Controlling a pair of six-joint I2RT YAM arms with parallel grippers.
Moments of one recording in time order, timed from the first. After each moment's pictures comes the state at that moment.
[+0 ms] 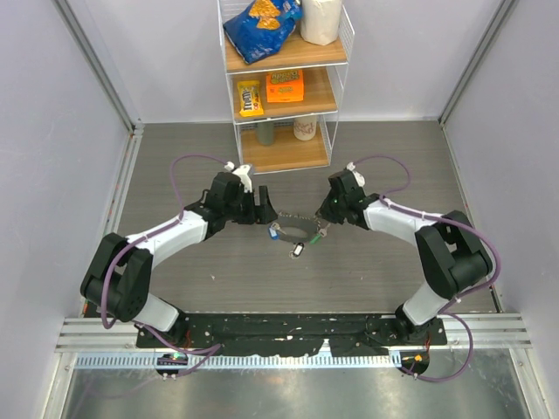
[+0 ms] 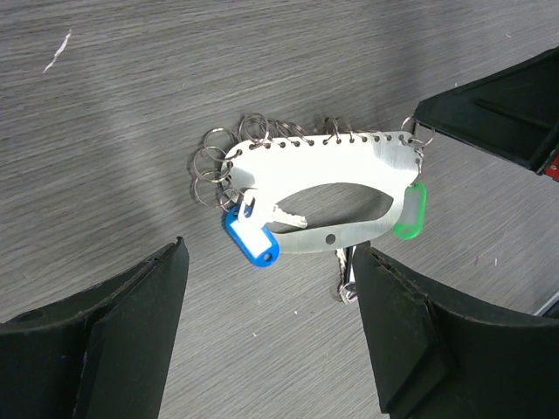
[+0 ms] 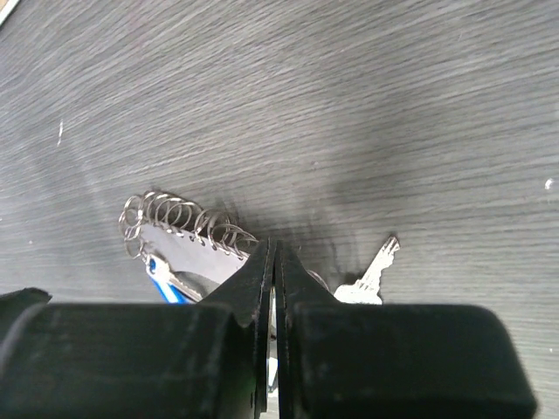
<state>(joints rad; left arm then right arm) -0.50 1.49 0.84 -0.03 0.21 -0.47 0.50 1.64 0.91 -0.13 0.05 0.91</state>
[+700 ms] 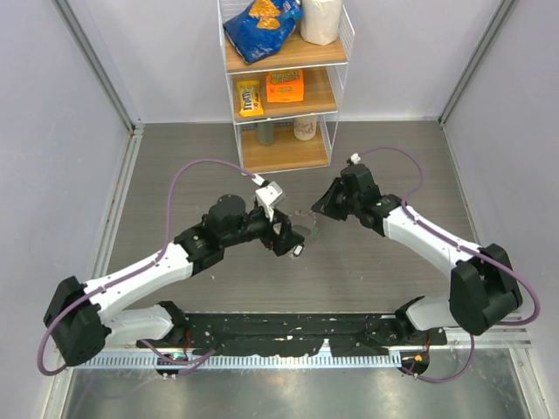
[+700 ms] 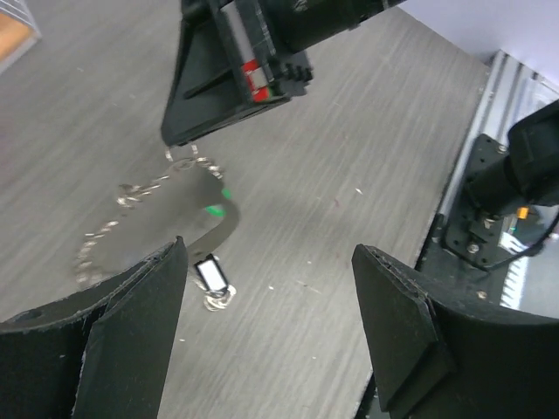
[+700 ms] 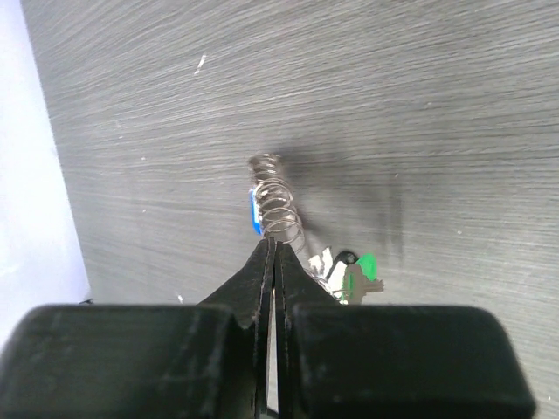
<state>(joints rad) -0.82 1.16 0.79 0.07 0.31 -0.20 0.50 1.39 0.90 -0.21 -0.09 0.89</state>
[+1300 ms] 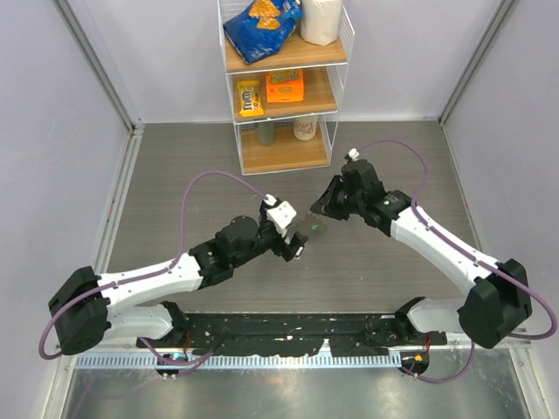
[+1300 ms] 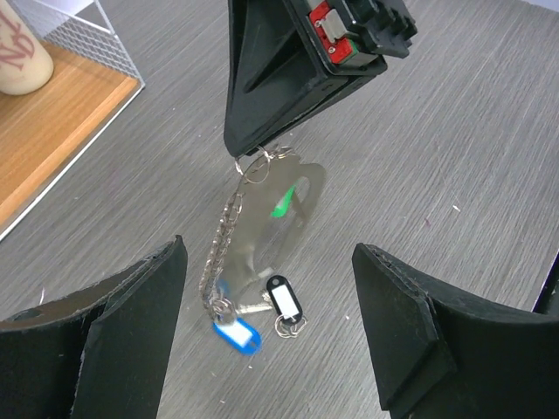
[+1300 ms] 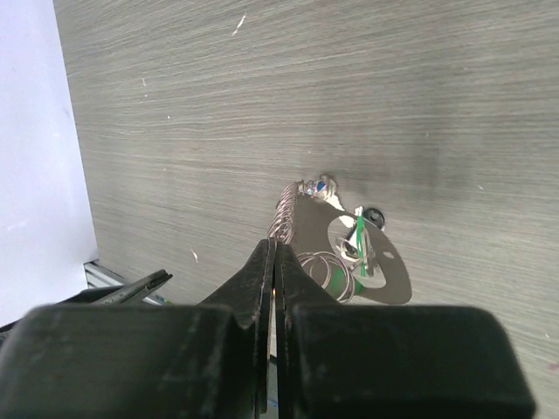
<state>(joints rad) -1.00 1.17 0.66 0.31 -0.08 0.04 0.55 1.30 1.02 -0.41 -0.11 0.86</state>
